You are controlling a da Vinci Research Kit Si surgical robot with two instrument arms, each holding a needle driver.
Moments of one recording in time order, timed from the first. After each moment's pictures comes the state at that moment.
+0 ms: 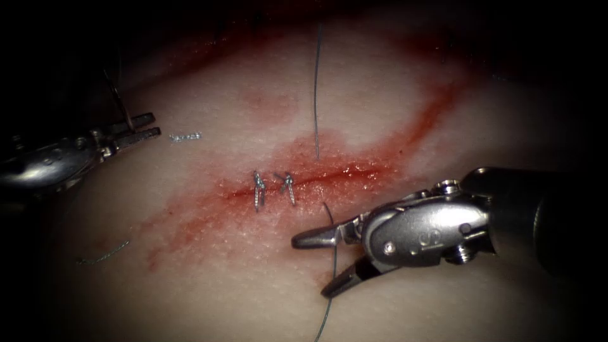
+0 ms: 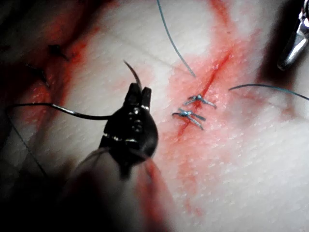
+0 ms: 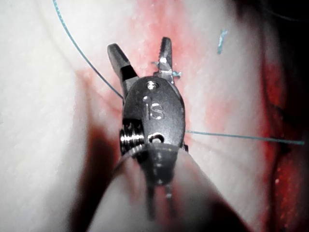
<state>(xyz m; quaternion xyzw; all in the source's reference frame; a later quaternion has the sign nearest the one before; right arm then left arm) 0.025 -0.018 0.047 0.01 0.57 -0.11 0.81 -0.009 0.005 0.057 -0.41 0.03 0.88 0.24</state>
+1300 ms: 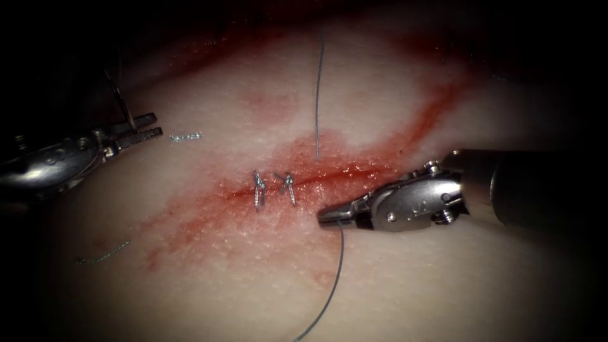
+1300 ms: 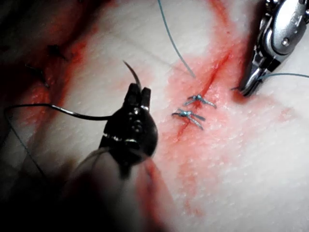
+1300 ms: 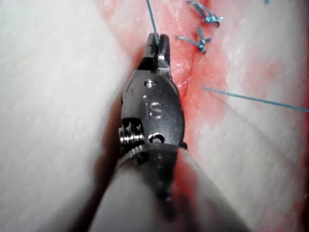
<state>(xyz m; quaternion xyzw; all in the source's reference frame) 0.023 -0.021 0.062 0.03 0.55 -0.16 0.82 -0.009 0.005 0.057 -0.41 0.03 0.88 0.24</state>
